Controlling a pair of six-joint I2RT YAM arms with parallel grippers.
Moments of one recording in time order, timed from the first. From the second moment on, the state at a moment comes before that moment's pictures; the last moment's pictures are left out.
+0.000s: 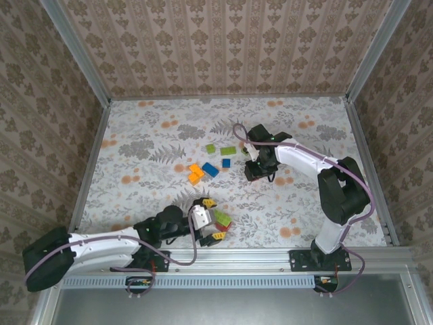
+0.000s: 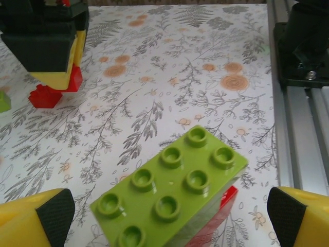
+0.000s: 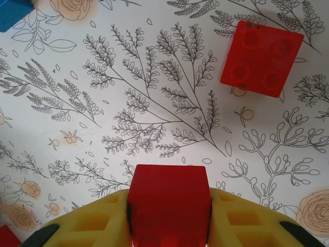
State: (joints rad) left arm -1.14 0.88 0.09 0.47 0.16 0.15; right arm 0.48 1.76 1.25 -0.84 -0.14 0.14
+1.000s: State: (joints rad) left arm -1.03 1.03 0.07 0.62 0.26 0.17; right arm 0.51 1.76 1.24 -0.84 -0.14 0.14
